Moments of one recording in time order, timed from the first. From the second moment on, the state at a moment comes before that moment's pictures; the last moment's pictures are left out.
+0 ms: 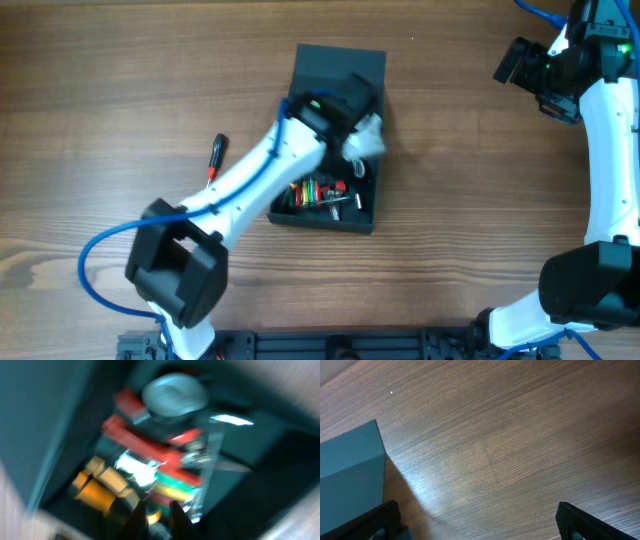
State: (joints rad) left arm -0.66 1.89 1.59 -1.10 -0.07 0.46; right arm -0.15 1.74 1.73 -1.09 0.00 0.33
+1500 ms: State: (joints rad) left arm -0.03 2.04 1.37 -0.80 0.03 0.00; right arm -0.15 1.74 1.73 -1.06 0.00 0.33
